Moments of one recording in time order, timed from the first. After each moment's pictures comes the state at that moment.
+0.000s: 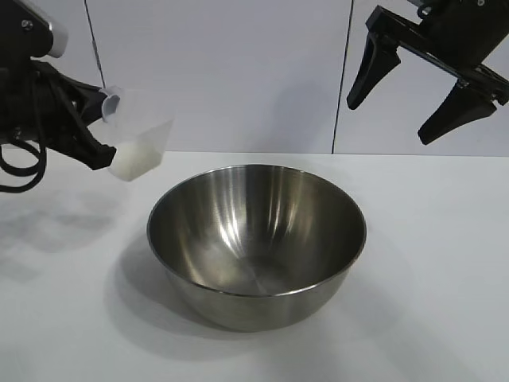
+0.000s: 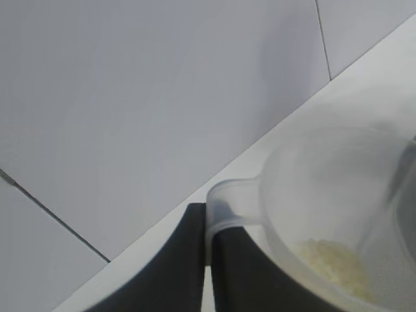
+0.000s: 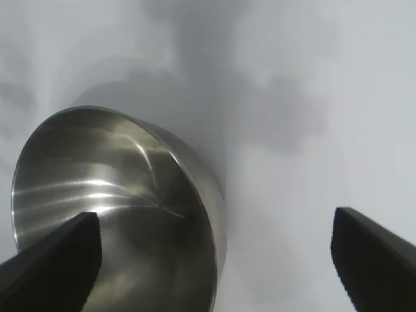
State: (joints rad) left arm -0.27 1.73 -0.69 0.33 -0.75 0.34; right arm 0.06 1.81 -1.45 0.47 1.00 -0.15
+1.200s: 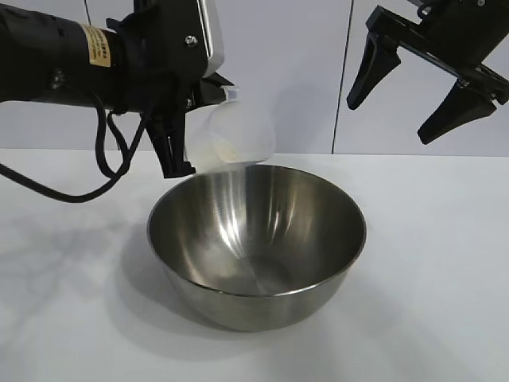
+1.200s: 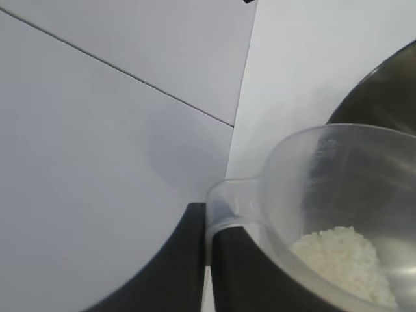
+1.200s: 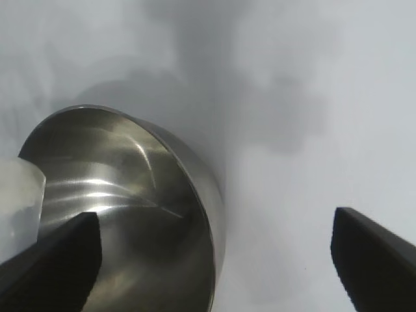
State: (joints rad) left arm -0.57 1.73 -0.89 0.39 -0.47 0.84; right arm 0.06 1.81 -1.45 0.47 1.00 -0.17
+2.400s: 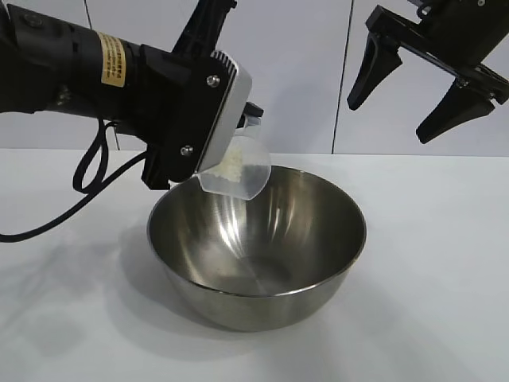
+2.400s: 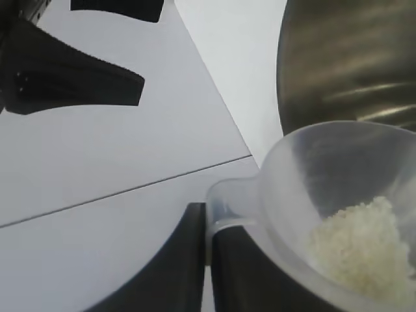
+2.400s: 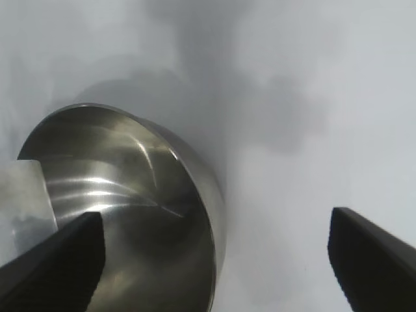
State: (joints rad) left arm -0.62 1.73 -0.89 0.63 -0.45 1.32; right arm 0.06 1.81 -1.45 0.47 1.00 -0.18
